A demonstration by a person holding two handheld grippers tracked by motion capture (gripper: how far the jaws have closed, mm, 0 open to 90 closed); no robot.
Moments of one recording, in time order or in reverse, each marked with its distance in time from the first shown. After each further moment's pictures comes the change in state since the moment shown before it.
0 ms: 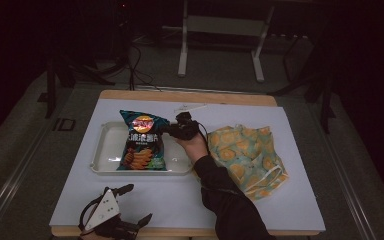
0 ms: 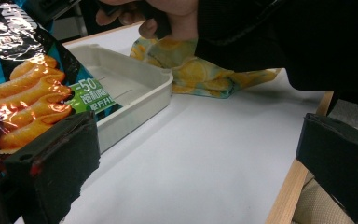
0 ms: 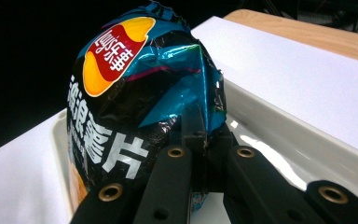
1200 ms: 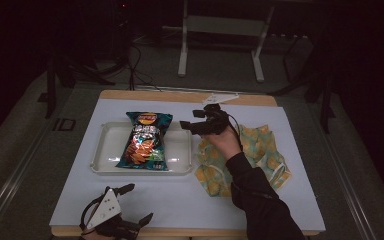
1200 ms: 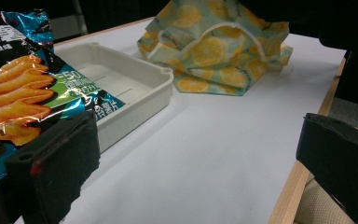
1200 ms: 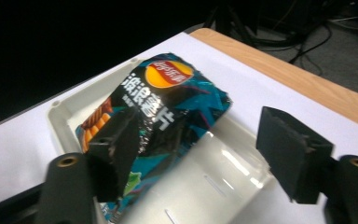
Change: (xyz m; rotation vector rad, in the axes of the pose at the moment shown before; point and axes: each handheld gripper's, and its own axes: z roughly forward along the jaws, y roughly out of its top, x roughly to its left) left arm 0.000 0.000 0.003 0.006 0.002 -0.002; right arm -0.002 0.023 -0.099 -0.006 -0.125 -0.086
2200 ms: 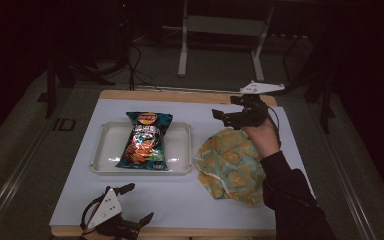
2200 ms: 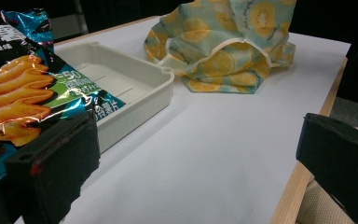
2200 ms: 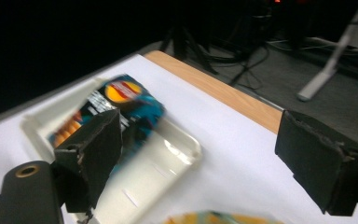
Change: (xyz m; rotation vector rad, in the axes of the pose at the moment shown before) left arm 0.000 0.000 0.001 0.004 0.004 0.002; right arm -0.014 0.020 -0.098 -0.057 -0.178 -0.033
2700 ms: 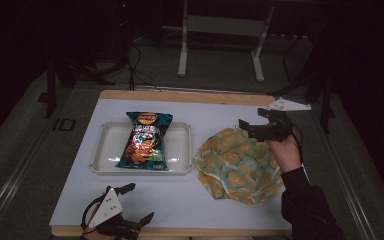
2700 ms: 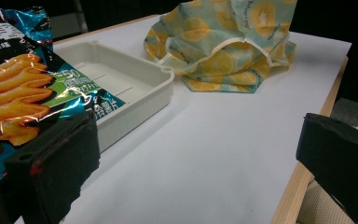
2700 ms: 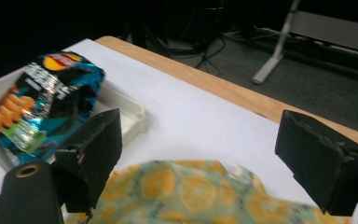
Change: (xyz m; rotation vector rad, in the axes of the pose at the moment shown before) left arm 0.000 0.000 0.001 0.003 -0.001 -0.003; right arm -0.036 -0.057 -0.039 -0.004 -0.160 0.048
